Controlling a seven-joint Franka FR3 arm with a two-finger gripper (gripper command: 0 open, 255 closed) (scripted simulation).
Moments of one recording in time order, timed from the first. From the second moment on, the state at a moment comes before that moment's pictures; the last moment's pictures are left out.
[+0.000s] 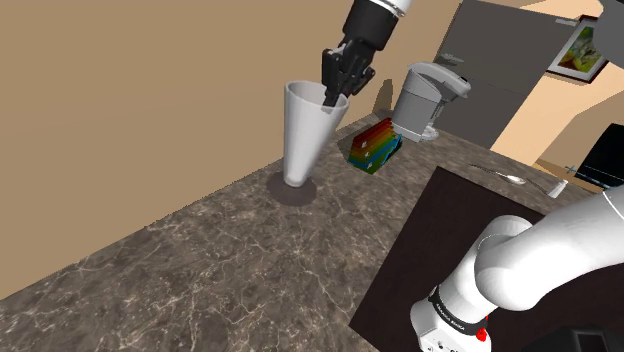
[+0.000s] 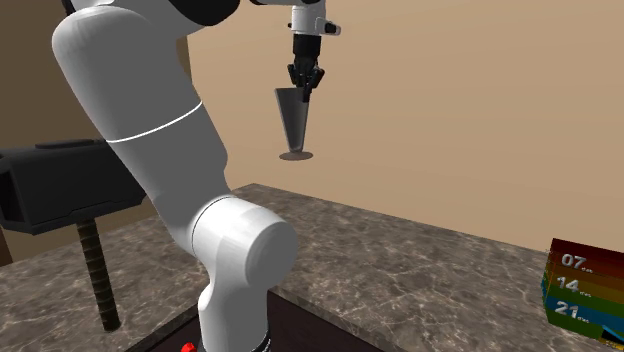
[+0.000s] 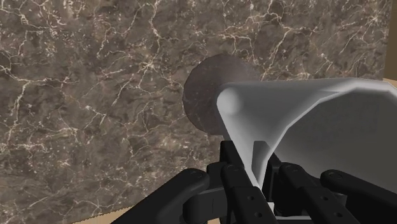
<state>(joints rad) 0.05 -0.41 0.26 -1.82 0.26 1.58 0.39</state>
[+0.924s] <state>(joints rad) 0.05 -0.30 0.26 -1.52 0.24 1.39 0.44</state>
